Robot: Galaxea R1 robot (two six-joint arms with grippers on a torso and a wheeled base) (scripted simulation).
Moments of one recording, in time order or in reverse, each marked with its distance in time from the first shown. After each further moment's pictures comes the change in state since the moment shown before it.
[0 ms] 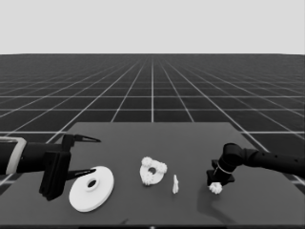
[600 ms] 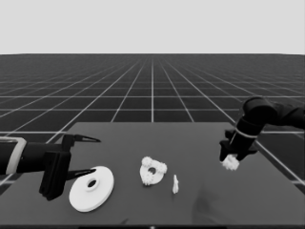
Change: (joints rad) left arm 0.000 0.000 0.000 0.000 0.000 0.000; right arm 0.484 -0.075 0.154 0.421 -0.243 0.041
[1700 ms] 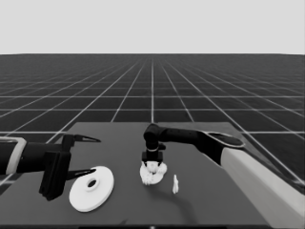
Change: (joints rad) left arm 0.000 0.000 0.000 0.000 0.000 0.000; right arm -0.348 0.970 -0.784 -0.320 0.103 0.203
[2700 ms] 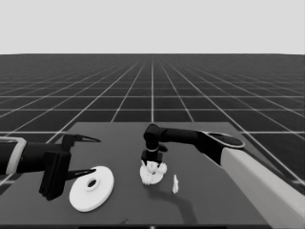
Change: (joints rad) left arm 0.000 0.000 0.000 0.000 0.000 0.000; right arm -0.001 0.001 0.001 0.000 0.000 0.201
